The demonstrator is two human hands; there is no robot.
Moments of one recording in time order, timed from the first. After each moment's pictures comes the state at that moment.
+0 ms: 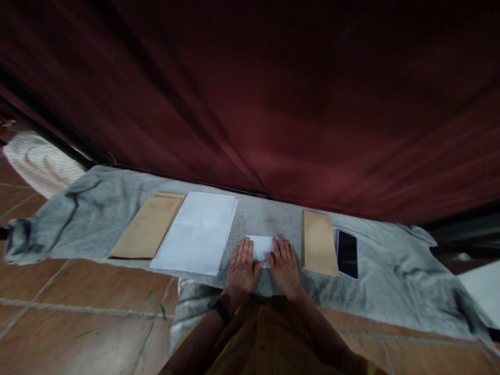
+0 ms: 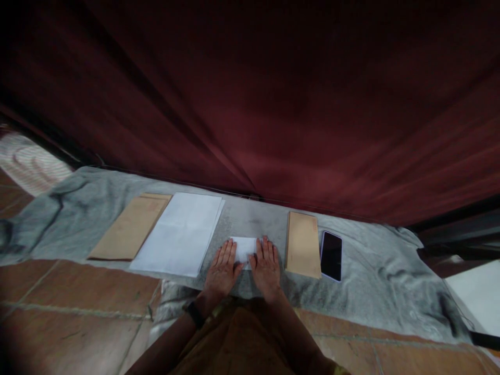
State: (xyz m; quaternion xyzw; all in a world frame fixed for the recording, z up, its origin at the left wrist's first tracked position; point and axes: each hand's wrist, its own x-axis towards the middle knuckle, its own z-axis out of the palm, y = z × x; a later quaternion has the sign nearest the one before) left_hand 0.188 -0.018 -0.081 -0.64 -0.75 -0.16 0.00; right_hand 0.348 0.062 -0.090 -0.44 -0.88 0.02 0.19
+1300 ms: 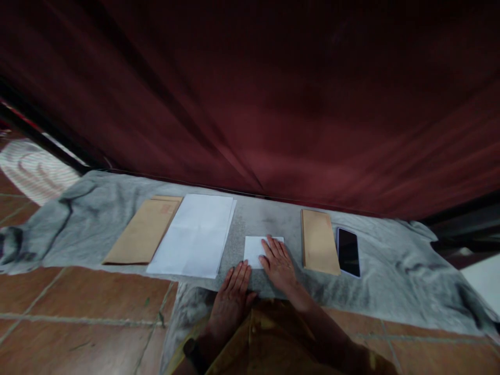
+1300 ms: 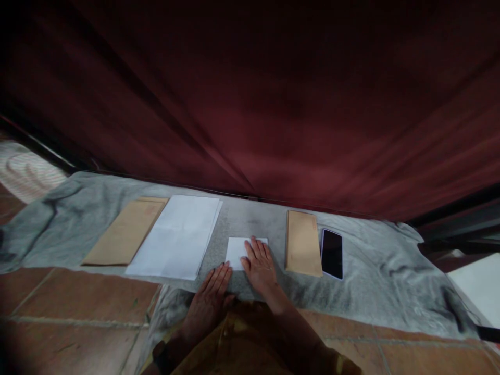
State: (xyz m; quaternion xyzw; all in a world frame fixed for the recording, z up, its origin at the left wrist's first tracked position) left_hand 0.179 -0.086 -0.074 -0.74 -0.65 -0.13 0.09; right_hand 0.335 0.065 -0.079 -0.40 -0.91 0.07 0.14
